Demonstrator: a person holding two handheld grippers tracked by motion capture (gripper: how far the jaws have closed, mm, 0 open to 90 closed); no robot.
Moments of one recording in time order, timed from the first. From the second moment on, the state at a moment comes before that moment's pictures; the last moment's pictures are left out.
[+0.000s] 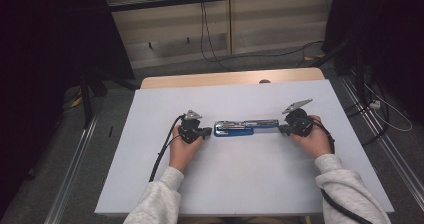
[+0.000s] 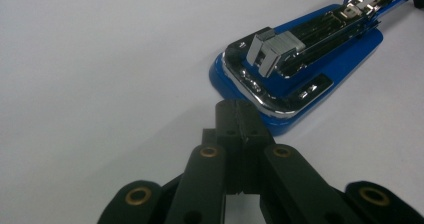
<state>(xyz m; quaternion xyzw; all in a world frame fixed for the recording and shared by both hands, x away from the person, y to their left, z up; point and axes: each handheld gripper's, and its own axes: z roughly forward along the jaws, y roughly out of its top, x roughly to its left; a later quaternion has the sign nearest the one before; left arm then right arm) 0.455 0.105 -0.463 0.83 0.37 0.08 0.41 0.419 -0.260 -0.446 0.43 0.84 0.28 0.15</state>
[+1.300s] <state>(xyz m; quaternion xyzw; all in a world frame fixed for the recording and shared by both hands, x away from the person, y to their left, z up) 0.456 0.097 -0.463 0.83 0.38 0.08 0.41 0.416 -0.253 -0.436 0.43 0.83 0.32 0.16</state>
